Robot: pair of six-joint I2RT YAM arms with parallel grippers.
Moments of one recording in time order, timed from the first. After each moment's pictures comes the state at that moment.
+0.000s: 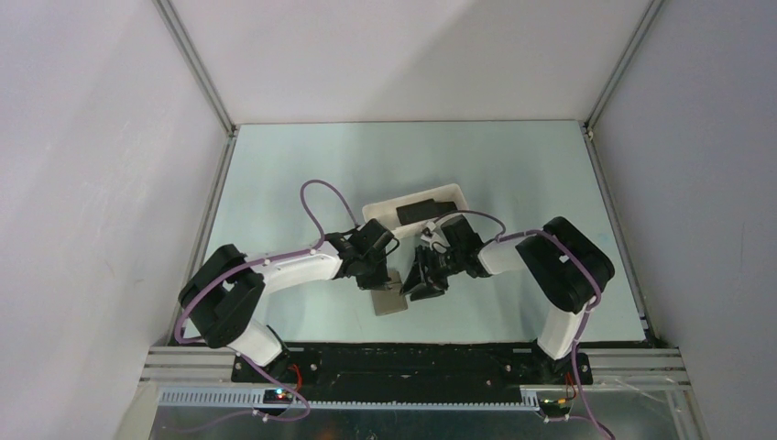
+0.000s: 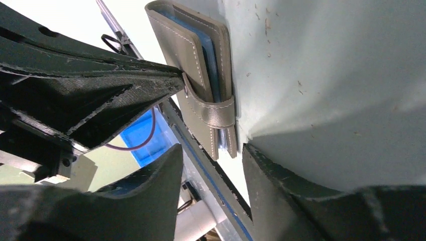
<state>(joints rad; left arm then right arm) -0.82 1.54 0.83 -0.45 -0.01 -0.91 0.63 1.81 0.69 0.19 -0.84 0.84</state>
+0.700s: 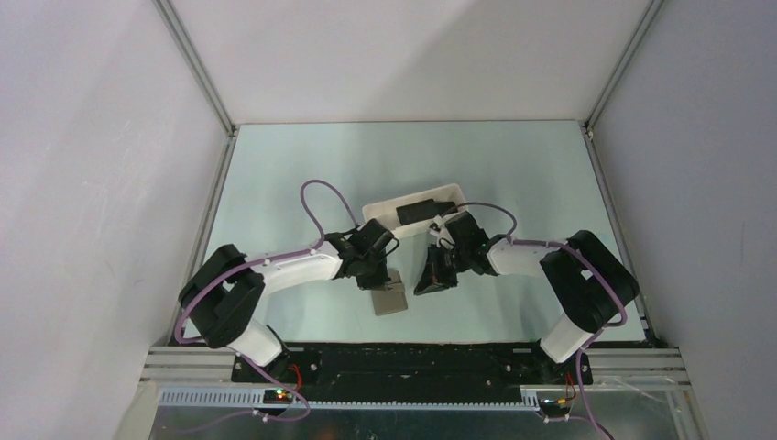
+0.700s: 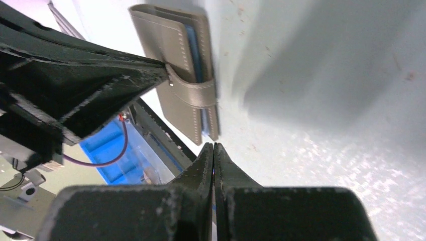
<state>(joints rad) -0.82 1.54 0.83 -0.45 -0.01 -0.91 0.63 1.64 0.70 -0.04 -0.64 0.74</state>
